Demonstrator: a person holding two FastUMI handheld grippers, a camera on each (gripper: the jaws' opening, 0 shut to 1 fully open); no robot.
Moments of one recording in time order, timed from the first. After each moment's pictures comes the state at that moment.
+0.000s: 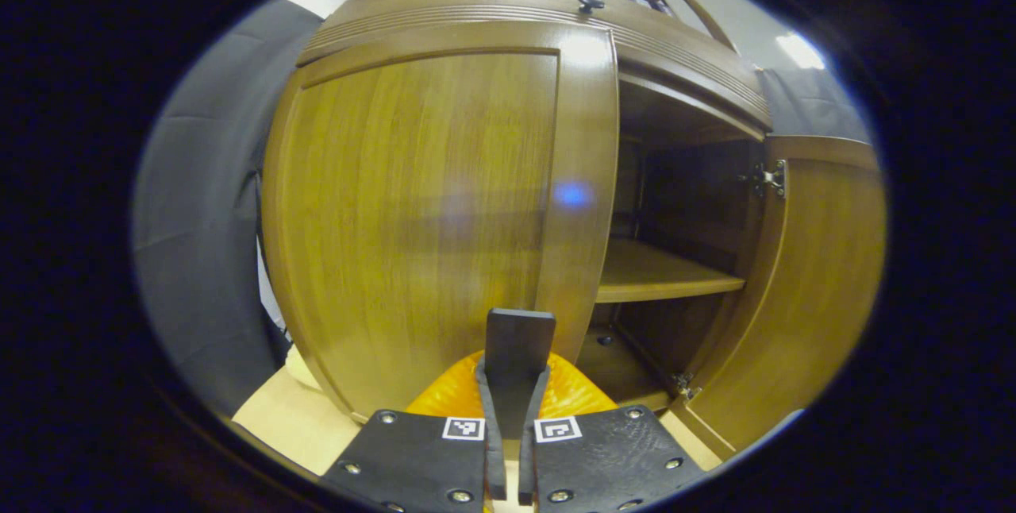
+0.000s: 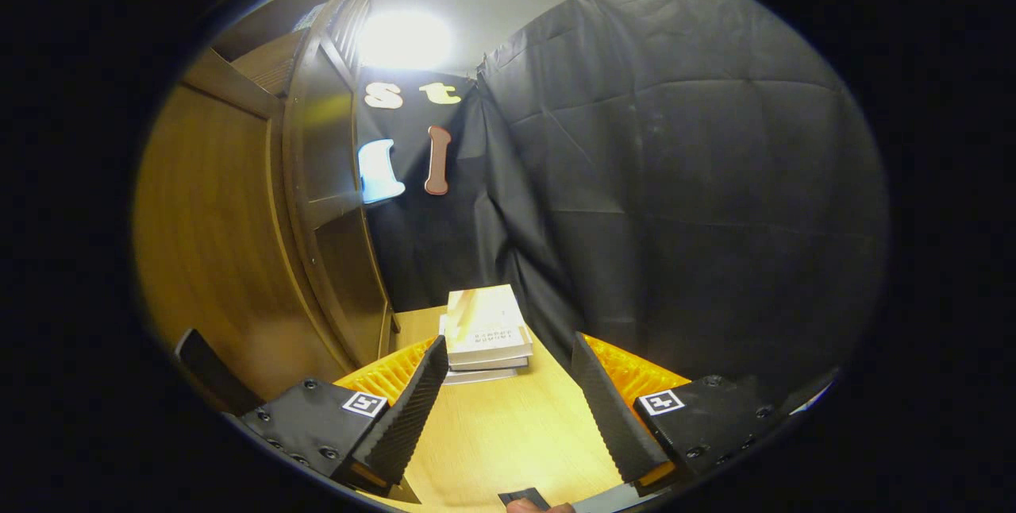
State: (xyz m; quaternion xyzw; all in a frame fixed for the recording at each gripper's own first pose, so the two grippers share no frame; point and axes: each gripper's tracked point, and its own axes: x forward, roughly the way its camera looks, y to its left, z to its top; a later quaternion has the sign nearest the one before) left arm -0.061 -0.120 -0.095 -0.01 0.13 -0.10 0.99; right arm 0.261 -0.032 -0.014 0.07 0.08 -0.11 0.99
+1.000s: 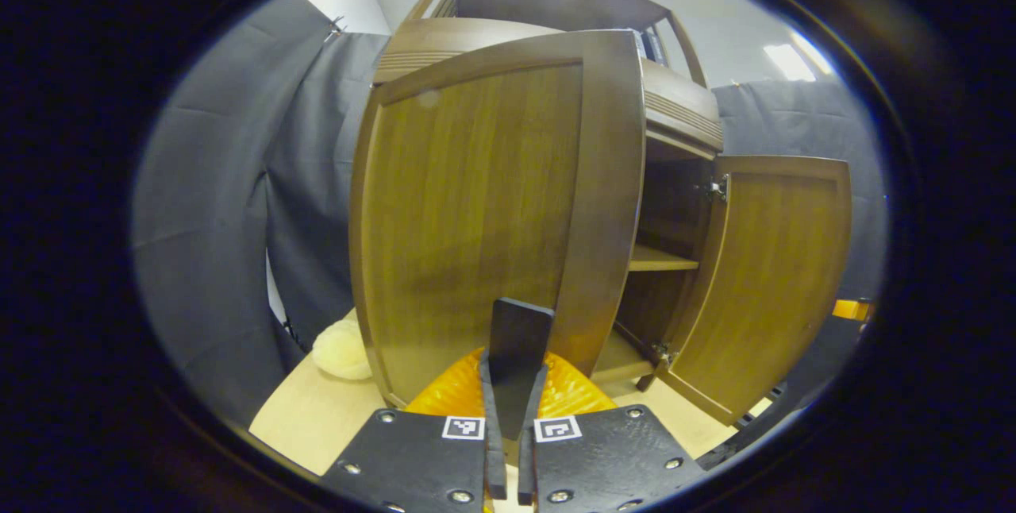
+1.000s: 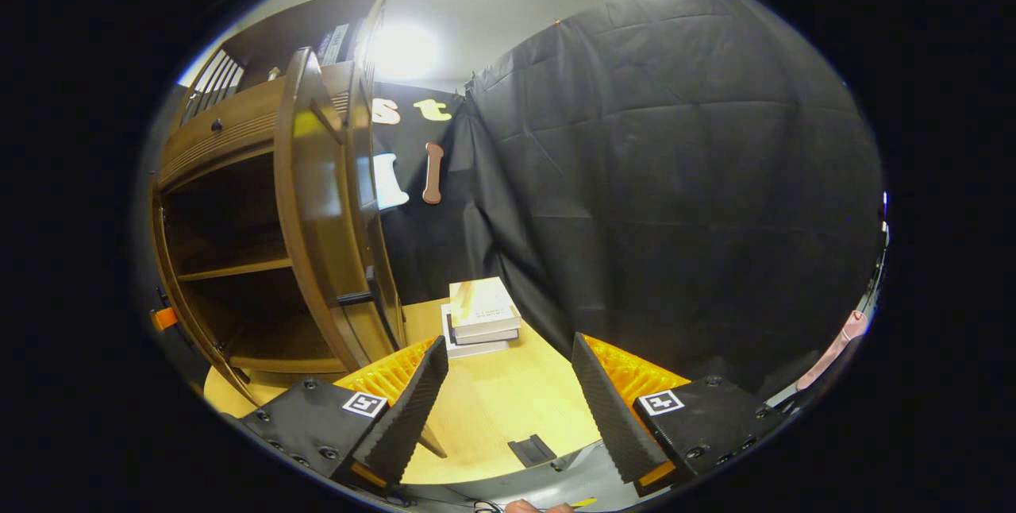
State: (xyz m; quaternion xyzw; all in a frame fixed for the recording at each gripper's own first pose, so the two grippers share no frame) left arm -0.158 -0.048 -0.080 -0.01 0.11 -0.13 0.99; right arm 0.120 0.027 -0.006 0.07 0.07 -0.14 0.99
